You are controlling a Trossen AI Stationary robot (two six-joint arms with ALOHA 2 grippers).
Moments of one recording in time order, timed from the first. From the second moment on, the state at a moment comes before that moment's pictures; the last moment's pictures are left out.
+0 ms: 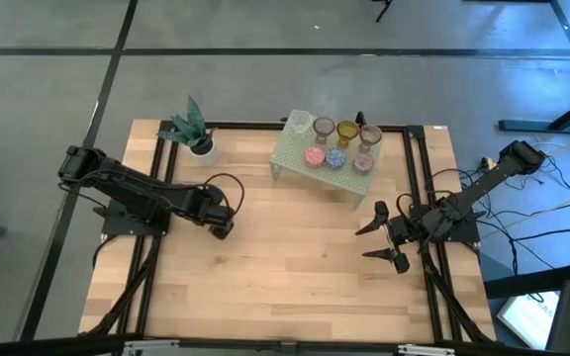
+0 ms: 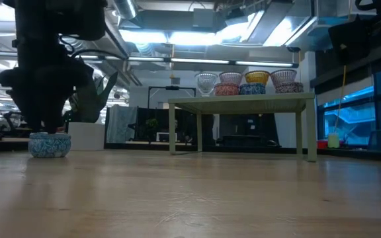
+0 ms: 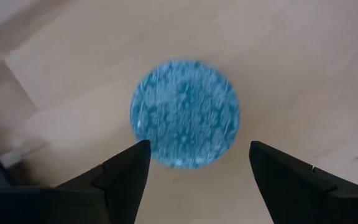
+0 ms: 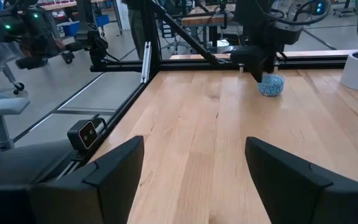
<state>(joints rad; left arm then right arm) -0.18 1.33 0.74 -0.94 -0.21 -1.21 0.65 0.67 0.24 0.23 0.37 0.20</state>
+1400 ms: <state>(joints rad) -0.10 1.33 0.74 -0.92 -0.25 -1.25 0.65 0.67 0.24 0.23 0.37 0.15</state>
